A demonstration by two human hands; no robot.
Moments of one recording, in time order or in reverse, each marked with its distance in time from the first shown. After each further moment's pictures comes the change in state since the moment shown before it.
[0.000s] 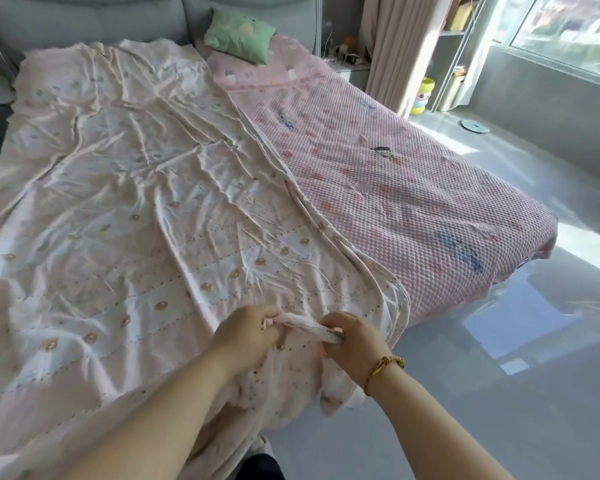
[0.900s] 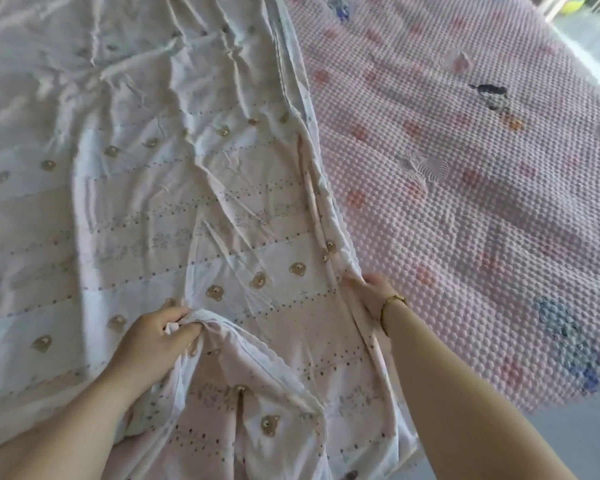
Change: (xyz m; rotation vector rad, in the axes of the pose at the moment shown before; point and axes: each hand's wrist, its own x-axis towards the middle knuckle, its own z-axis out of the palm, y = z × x) left_hand 0.258 -0.085 0.007 -0.197 0.316 -0.670; right_hand 0.394 0.200 -0.004 0.379 -0.321 0.622
